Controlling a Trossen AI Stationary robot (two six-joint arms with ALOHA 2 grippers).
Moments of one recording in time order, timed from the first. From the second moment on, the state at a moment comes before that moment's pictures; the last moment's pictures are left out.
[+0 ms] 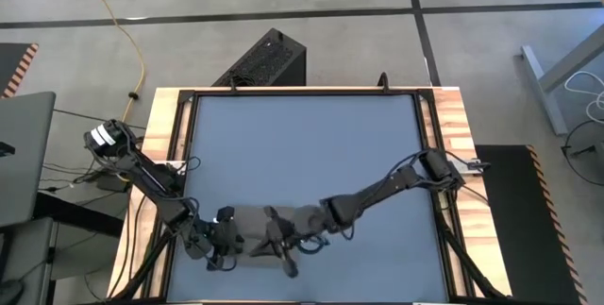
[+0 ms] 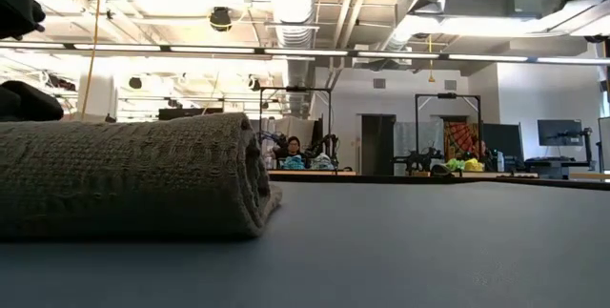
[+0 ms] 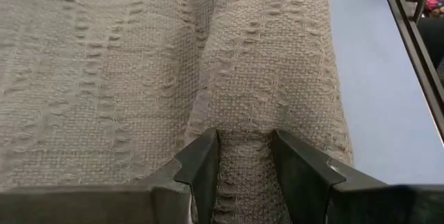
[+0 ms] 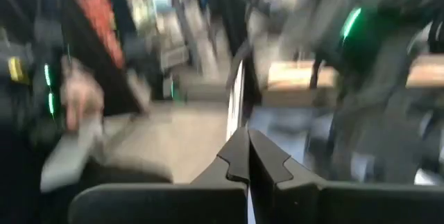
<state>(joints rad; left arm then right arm) -0.85 1.43 0.44 0.19 -0.39 -0.73 0.38 2.08 1.57 0.40 -0.07 0.25</state>
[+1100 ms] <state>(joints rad) -0.83 1.43 0.44 0.21 -0.35 -0.70 0.58 2.10 1.42 0.10 0.34 0.07</state>
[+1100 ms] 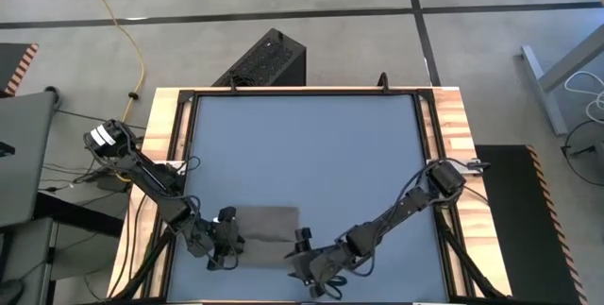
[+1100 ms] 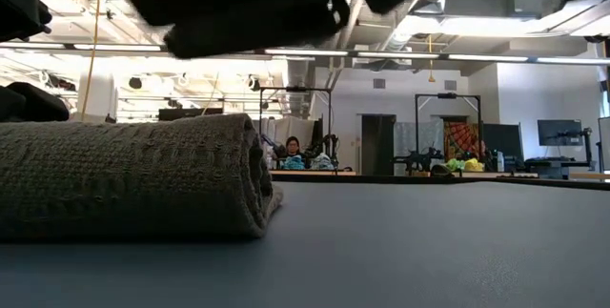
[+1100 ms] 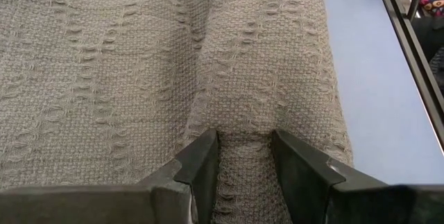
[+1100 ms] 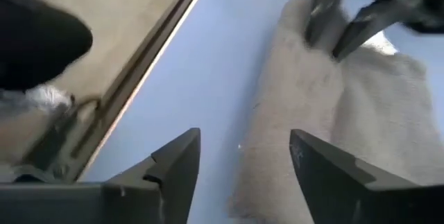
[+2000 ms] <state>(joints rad) -0.83 1.43 0.44 0.23 -0.33 -0.72 0.57 2.24 1.43 0.20 0.42 -0.03</state>
